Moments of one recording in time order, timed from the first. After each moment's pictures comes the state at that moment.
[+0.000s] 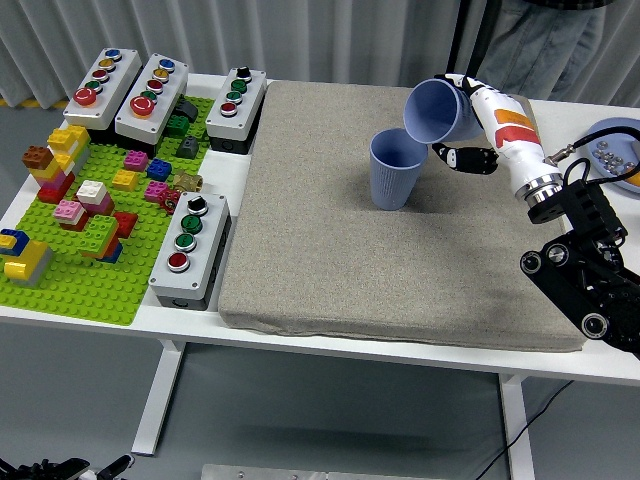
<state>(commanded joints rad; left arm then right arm) -0.22 0.09 -0.69 -0.18 0.80 -0.12 0.24 0.75 -0.18 0.77 0.96 -1.70 -0.47 0.14</state>
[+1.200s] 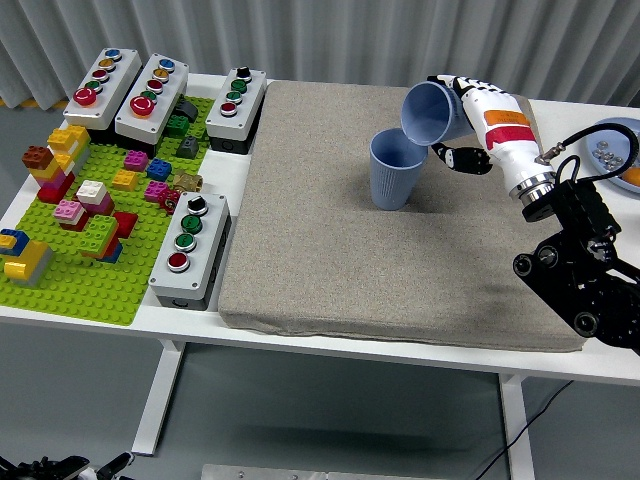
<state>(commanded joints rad) -0.22 0.09 -0.69 -0.18 0.80 -0.12 0.23 0.80 -0.18 0.67 0.91 -1.77 -0.55 0.12</state>
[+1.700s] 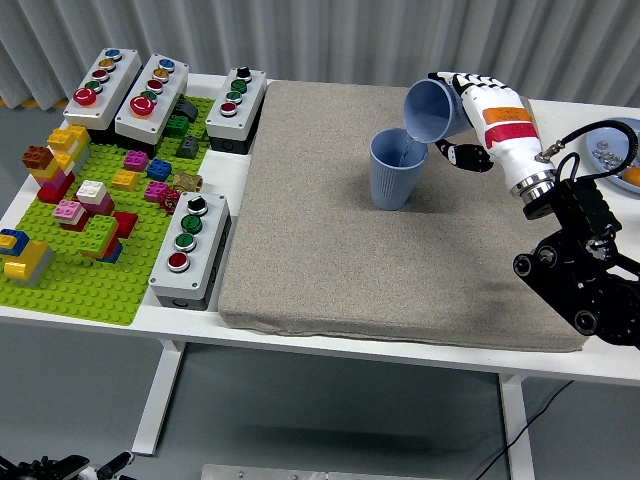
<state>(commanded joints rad) -0.22 0.09 -0.69 -0.18 0.80 -0.12 0.24 0.82 -0.20 0.61 0.90 -1.80 -0.60 0.10</state>
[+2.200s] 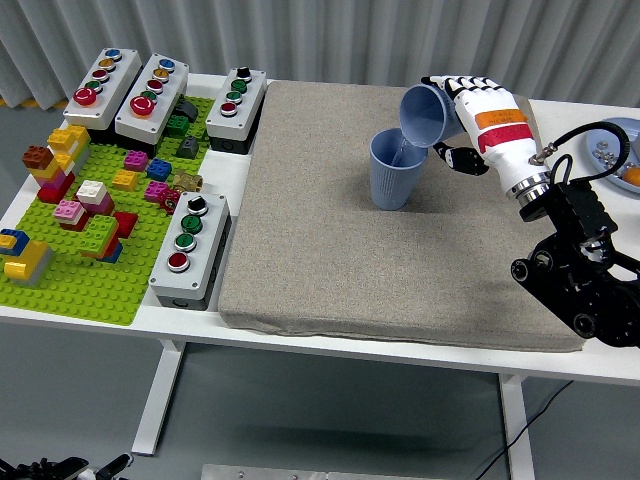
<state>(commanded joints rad) -0.22 0.09 -0.69 -0.18 0.80 -0.12 0.24 0.84 -0.21 0.55 0.89 -1.83 -0.63 0.08</state>
